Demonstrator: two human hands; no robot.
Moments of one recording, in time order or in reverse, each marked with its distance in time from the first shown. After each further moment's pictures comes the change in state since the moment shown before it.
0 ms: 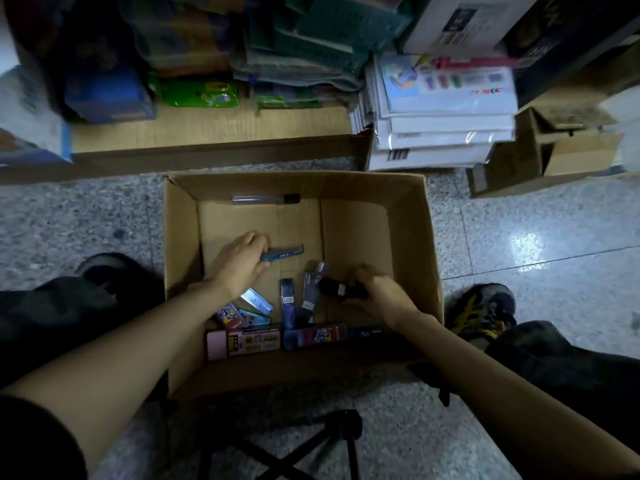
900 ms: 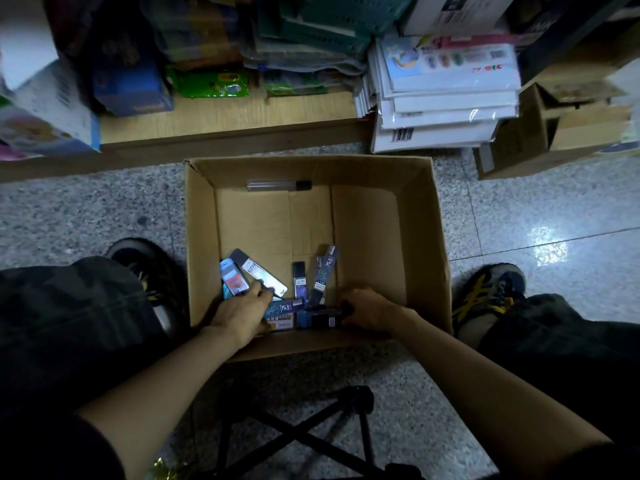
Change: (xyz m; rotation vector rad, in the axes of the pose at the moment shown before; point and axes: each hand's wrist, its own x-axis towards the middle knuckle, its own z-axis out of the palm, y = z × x) left_hand -0.090 0.010 0.032 0.212 -0.396 -0.094; right_hand -0.009 -0.029 0.043 -0.076 -0.392 0.030
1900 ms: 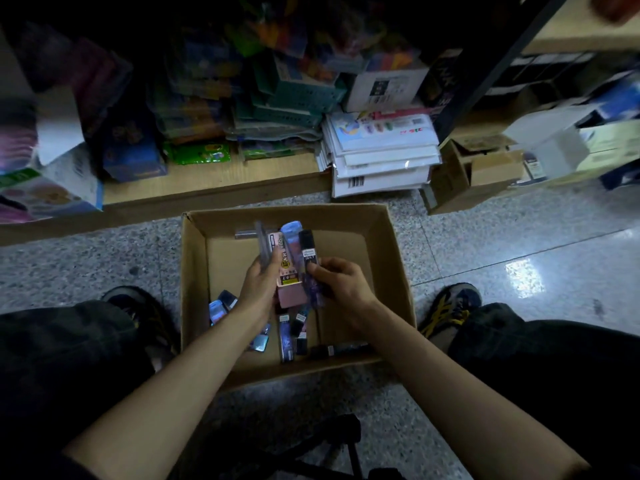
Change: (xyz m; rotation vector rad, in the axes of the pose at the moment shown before) left_hand -0.001 0.080 -0.093 -1.747 0.354 -0.095; right_hand -0.061 -0.056 -0.059 1.485 0.493 -0.166
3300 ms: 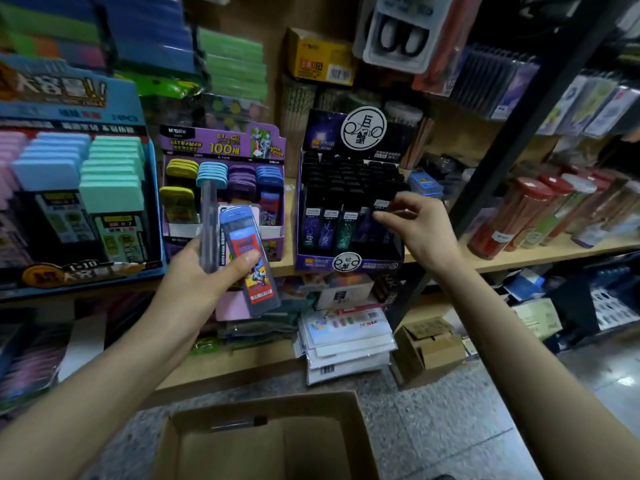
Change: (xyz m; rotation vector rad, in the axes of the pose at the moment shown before) left_hand -0.110 0.308 0.040 0.110 -0.110 0.824; right_hand -0.077 -0.390 -0.025 -0.788 0.401 -1.059
